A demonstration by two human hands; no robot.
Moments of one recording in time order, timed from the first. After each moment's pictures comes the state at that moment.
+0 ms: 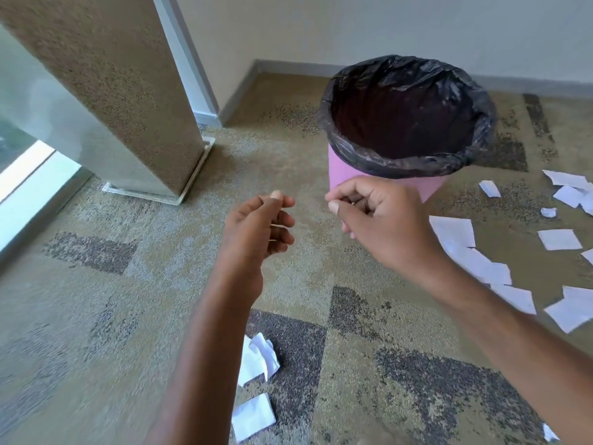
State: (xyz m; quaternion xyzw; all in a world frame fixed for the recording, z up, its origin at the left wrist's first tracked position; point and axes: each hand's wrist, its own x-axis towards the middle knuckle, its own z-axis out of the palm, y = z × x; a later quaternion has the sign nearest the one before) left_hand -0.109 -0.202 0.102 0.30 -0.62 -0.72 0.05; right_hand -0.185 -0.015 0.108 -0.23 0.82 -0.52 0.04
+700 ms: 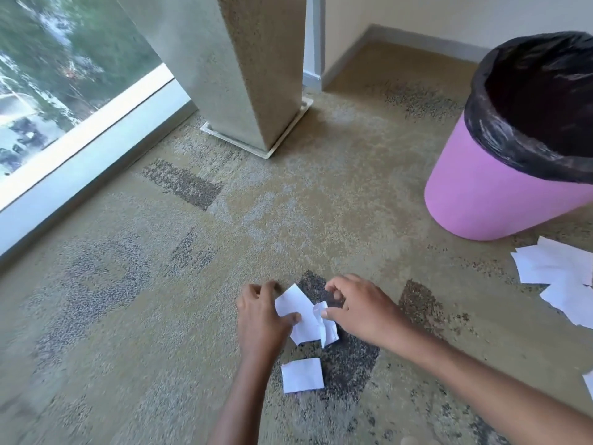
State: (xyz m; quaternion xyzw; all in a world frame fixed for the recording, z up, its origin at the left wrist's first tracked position) left_hand 0.083 -0.250 -0.078 0.46 -0.84 -0.29 -0.03; right_hand -0.075 -0.099 -0.047 -0.37 0.84 -0.21 0.34
